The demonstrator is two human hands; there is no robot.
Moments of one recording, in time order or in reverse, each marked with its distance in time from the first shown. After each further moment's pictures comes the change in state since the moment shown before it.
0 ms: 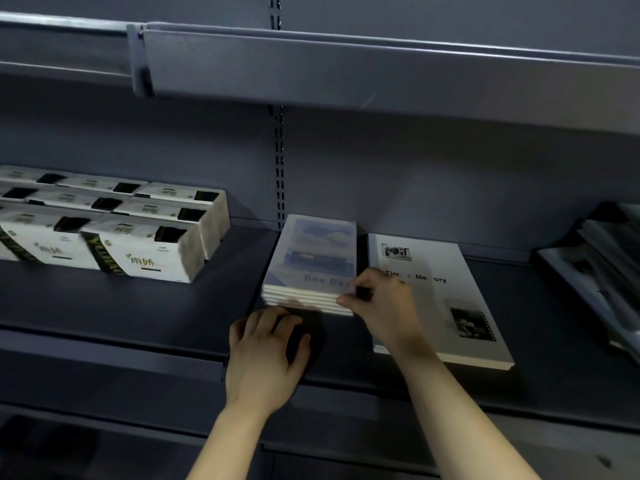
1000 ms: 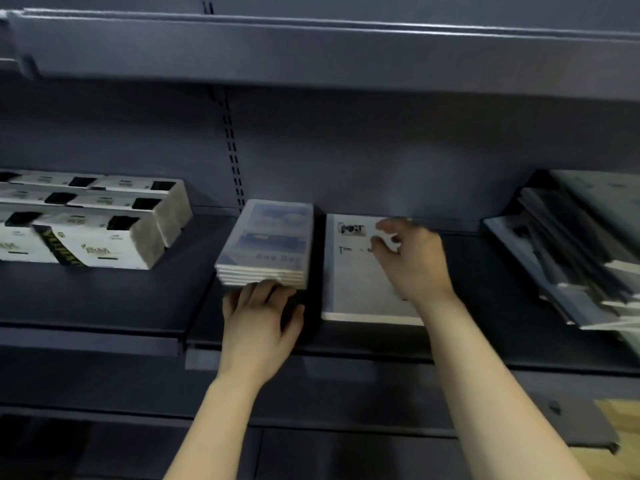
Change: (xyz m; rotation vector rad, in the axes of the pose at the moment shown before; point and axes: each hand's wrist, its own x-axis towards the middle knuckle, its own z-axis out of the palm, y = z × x) left_hand 0.002 0.070 -0.017 0.004 -0.031 0.060; right_hand -0.020 0.022 -0.108 -0.110 0.282 -0.083
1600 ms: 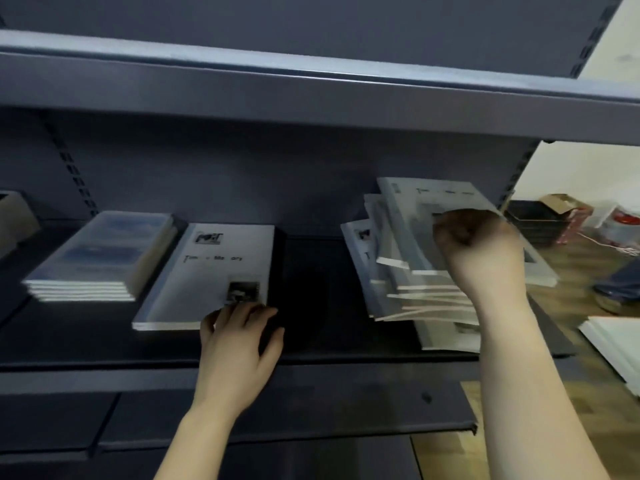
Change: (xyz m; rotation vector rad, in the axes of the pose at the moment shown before) left_hand -0.006 0.241 0.047 -0.095 -0.035 0.040; right_hand -0.011 0.178 -0.271 -0.214 0.320 0.054
